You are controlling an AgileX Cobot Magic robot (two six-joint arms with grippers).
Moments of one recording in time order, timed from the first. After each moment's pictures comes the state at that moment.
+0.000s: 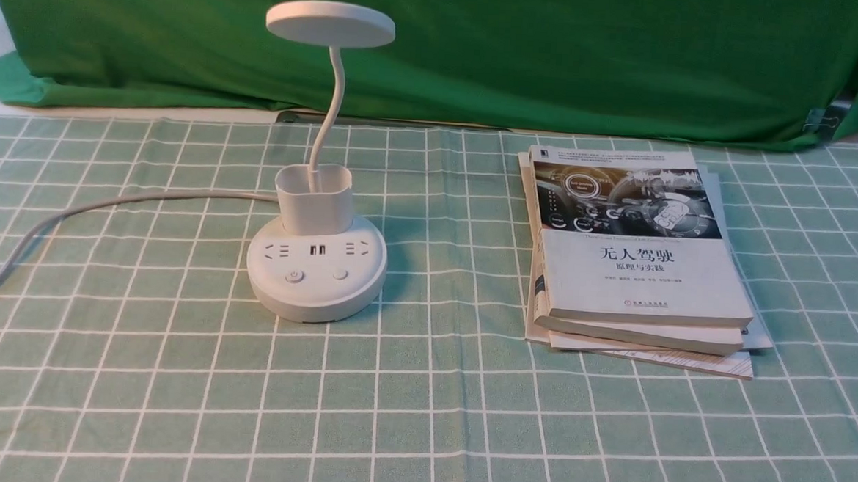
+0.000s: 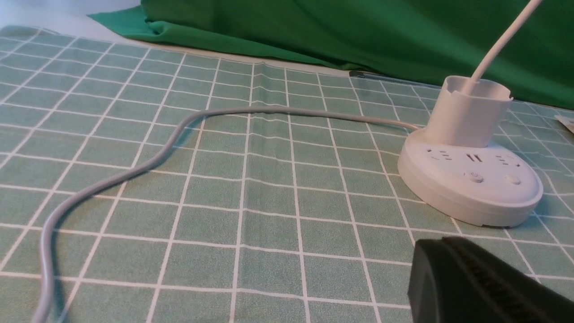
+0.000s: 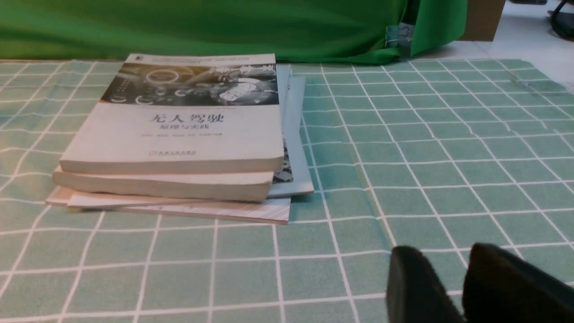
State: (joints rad) right arm 0.02 0.00 0.01 -0.08 0.26 0.08; left arm -0.05 0.00 0.01 0.01 0.25 -0.18
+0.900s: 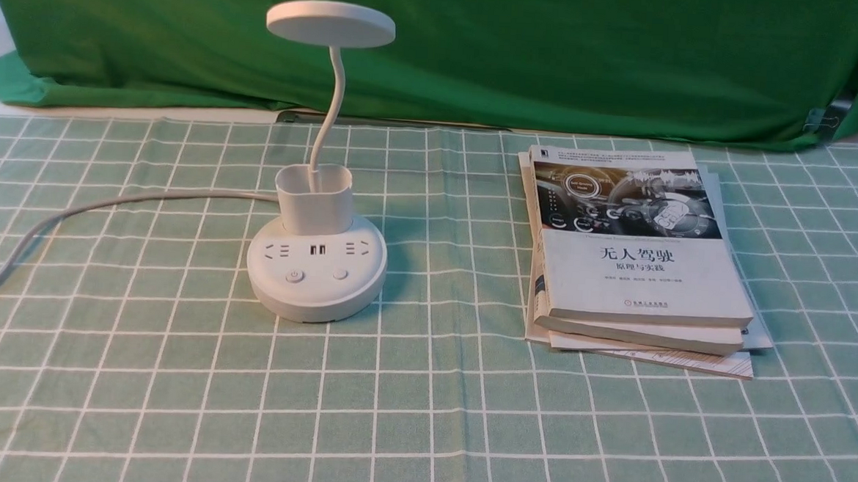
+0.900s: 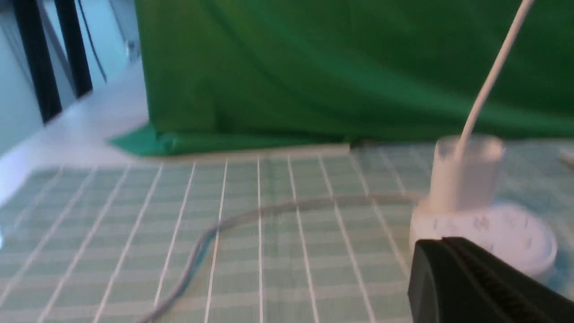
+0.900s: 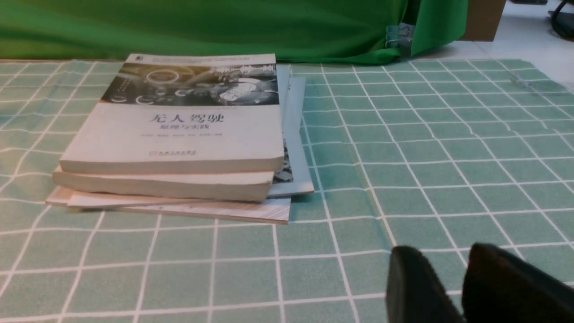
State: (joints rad) right arm 0.02 0.00 0.01 -0.08 0.26 0.08; left arm -0.05 0.00 0.01 0.06 -0.04 -0.04
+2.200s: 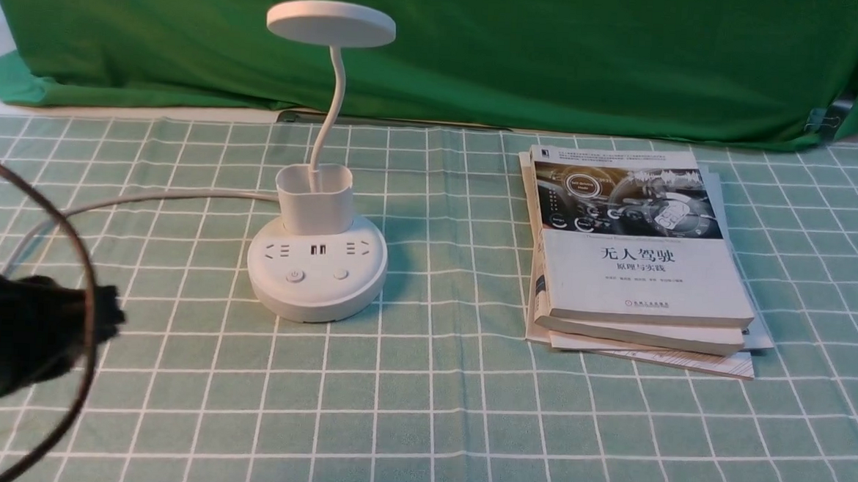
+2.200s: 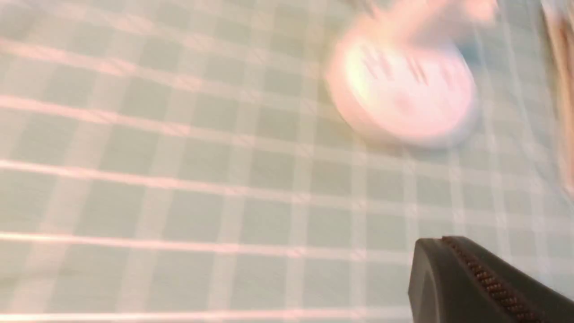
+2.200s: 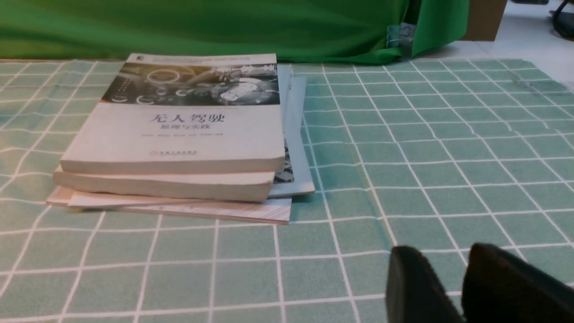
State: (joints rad) right arm 0.02 0.00 0.01 -0.08 0.26 0.08; left arm -0.05 0.99 -0.58 -0.69 0.55 0.27
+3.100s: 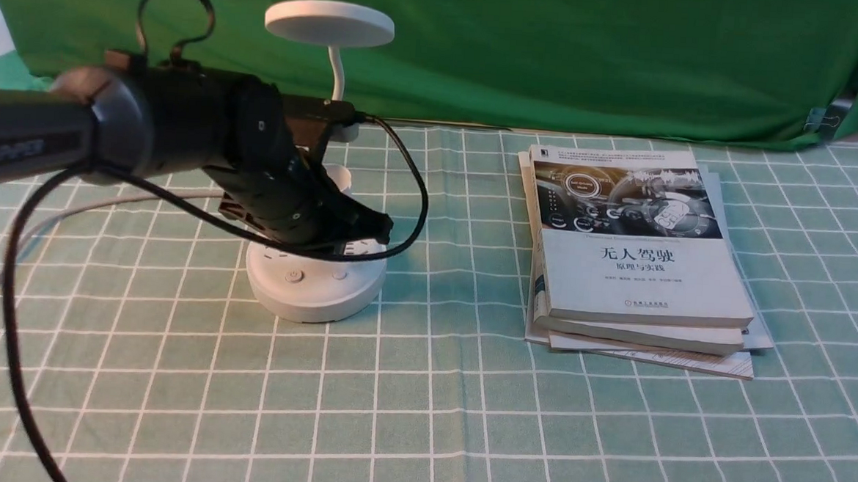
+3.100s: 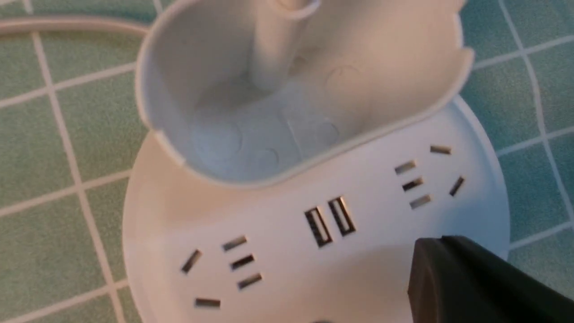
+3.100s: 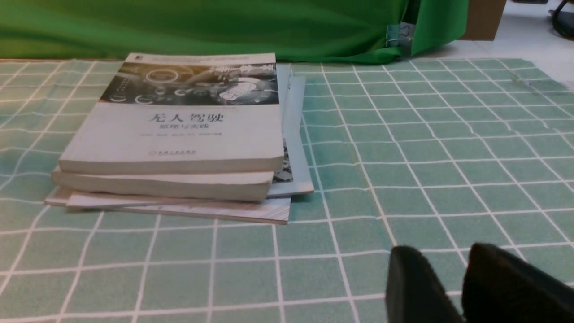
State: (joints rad) right arm 0.02 0.00 0.01 -0.08 0.26 0.08; left arm -0.38 1.96 -1.37 -0.16 0.56 0.00
